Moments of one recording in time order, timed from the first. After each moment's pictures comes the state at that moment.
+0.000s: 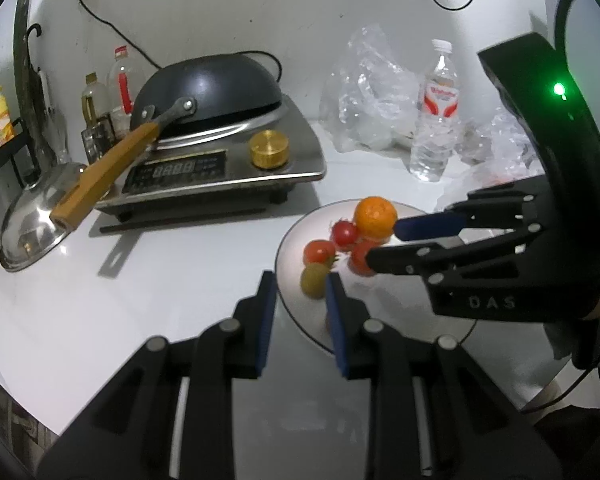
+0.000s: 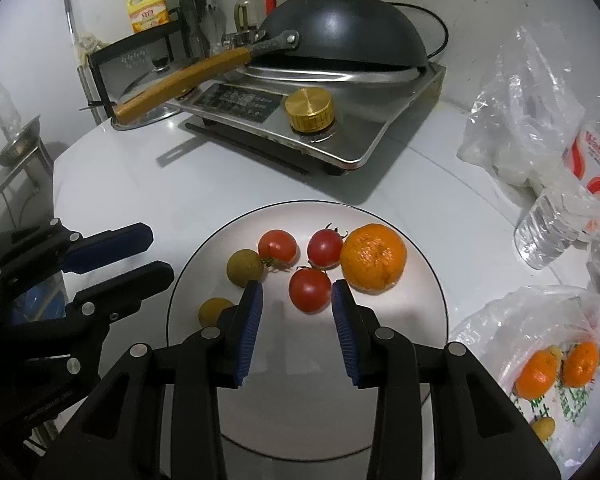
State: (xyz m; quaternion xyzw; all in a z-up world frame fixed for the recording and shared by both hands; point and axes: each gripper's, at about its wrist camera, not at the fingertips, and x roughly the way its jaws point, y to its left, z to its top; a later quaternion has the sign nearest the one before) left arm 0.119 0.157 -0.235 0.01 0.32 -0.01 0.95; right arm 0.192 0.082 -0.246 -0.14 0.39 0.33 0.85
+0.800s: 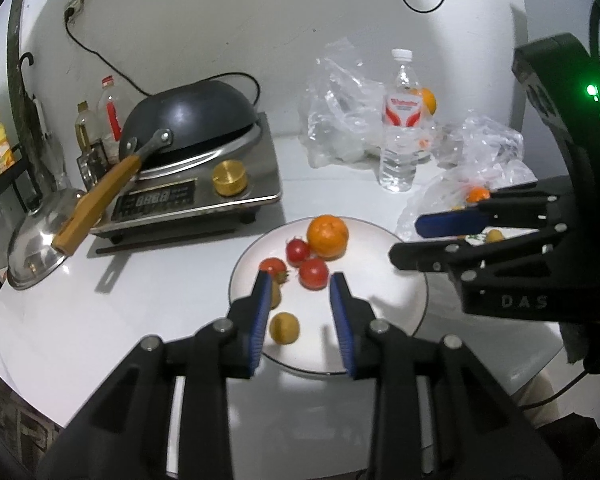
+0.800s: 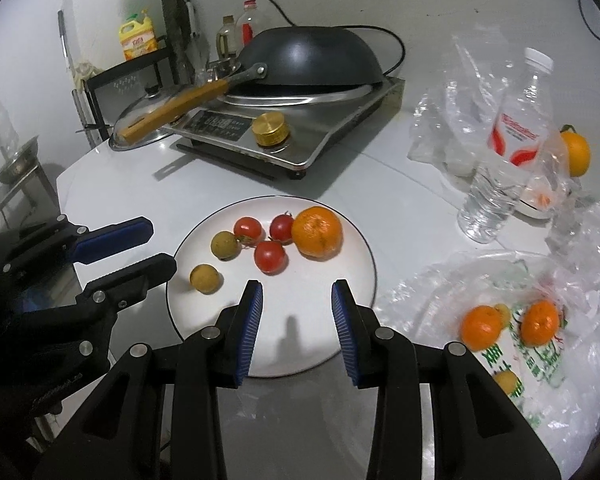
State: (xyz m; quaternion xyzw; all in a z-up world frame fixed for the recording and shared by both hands) left arm 0.101 0.107 -0.211 0.03 0.30 -0.02 0.95; right arm 0.158 0.018 -0.220 -0.11 0.37 0.30 0.87
